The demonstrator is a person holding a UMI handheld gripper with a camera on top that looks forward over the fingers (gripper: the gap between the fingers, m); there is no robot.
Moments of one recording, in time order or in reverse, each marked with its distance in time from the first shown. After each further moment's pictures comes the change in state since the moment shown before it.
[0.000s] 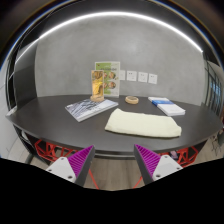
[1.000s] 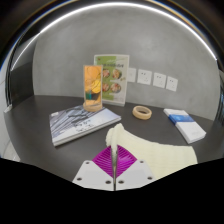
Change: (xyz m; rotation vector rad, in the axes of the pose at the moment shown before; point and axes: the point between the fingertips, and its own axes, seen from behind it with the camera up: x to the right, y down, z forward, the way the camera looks) arm 0.022 -0.082 0.206 -0.003 -0.087 -0.093
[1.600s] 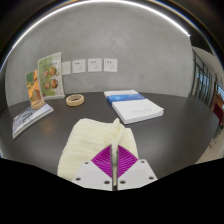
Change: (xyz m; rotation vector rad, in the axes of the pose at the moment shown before) arm 0.260 0.074 -0.052 -0.084 0.280 0.185
